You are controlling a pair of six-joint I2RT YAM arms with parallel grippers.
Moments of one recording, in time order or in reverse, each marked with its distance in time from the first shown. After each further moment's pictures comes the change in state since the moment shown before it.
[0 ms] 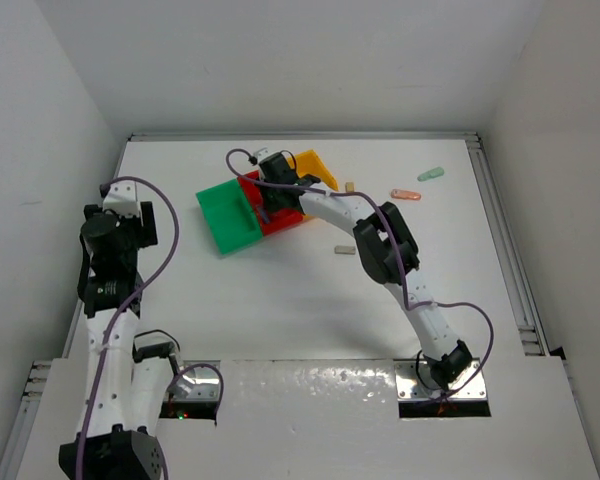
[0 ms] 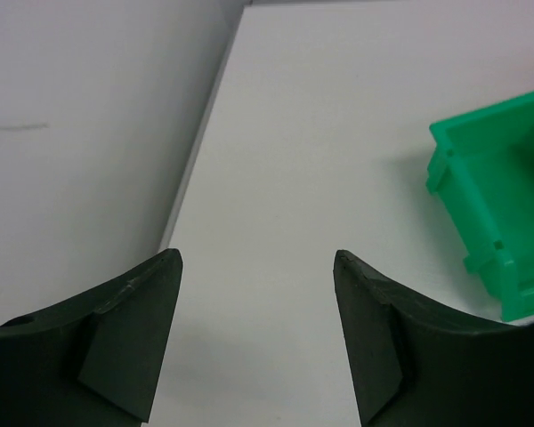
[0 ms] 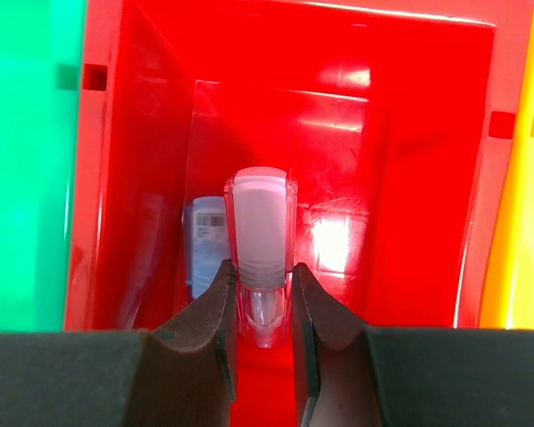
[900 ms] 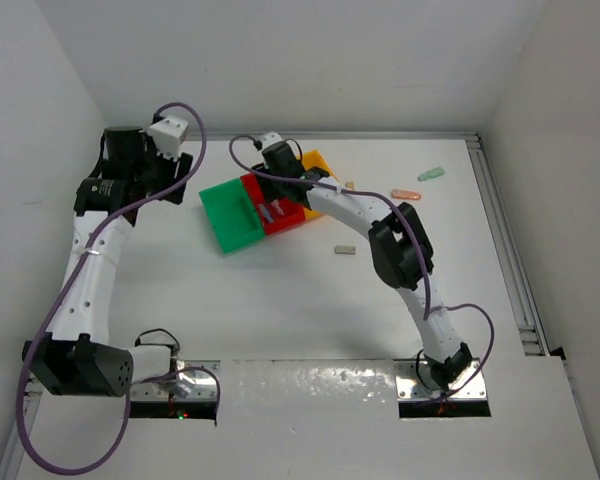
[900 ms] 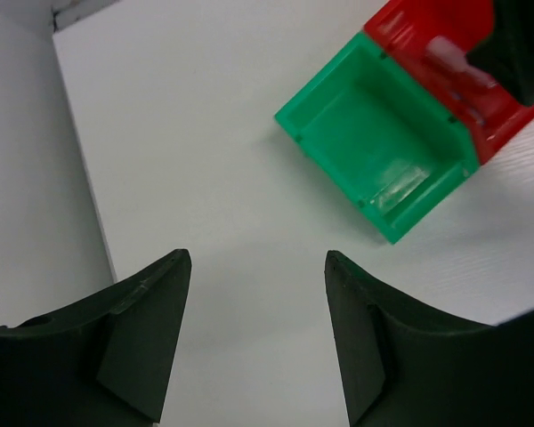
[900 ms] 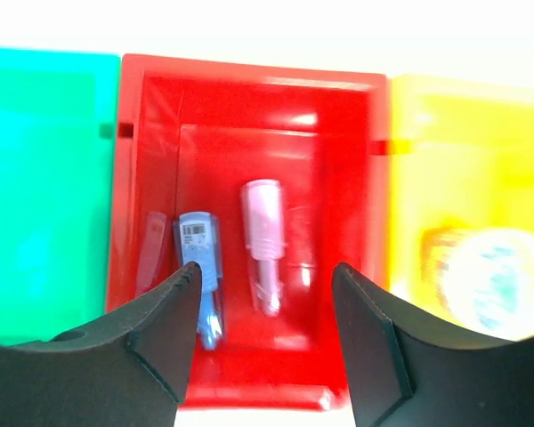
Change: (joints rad) left arm -0.196 0.524 0.709 -0.546 0.179 0.140; right arm 0.010 -0.116 -0.070 0.029 0.127 -0.006
